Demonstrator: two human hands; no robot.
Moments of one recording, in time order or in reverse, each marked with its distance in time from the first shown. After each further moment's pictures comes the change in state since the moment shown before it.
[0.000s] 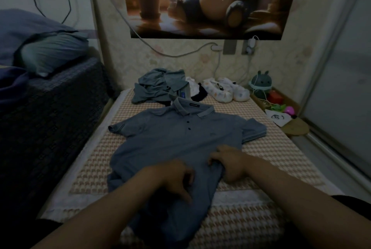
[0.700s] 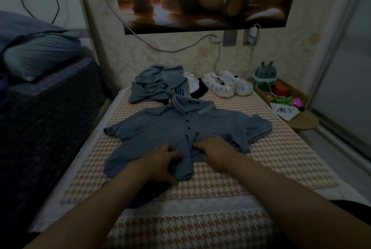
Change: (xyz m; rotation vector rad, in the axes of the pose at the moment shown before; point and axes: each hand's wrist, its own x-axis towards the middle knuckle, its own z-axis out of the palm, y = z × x) left_hand 0.017 -0.047 -0.011 0.089 0.143 -0.194; right_hand 0.075 0.007 0.027 -0.027 0.338 -0.062
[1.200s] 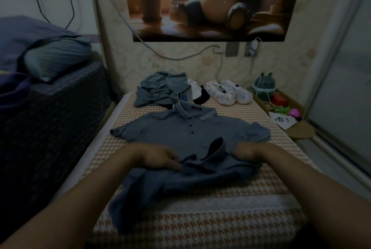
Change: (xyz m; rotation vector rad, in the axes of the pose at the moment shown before) left_hand -0.046 0.015 -0.066 -0.467 -0.297 0.063; right_hand -0.050 0.011 -0.091 0.391 -0.384 0.410
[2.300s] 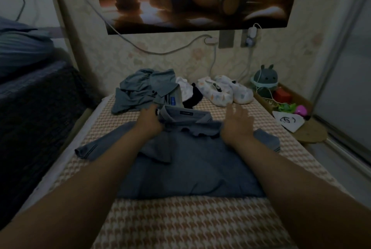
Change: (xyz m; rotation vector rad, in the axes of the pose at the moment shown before) left_hand 0.183 -0.046 -0.110 -0.018 0.870 -0.104; right_hand 0.159 0.036 -0.043 -0.243 0.629 0.298
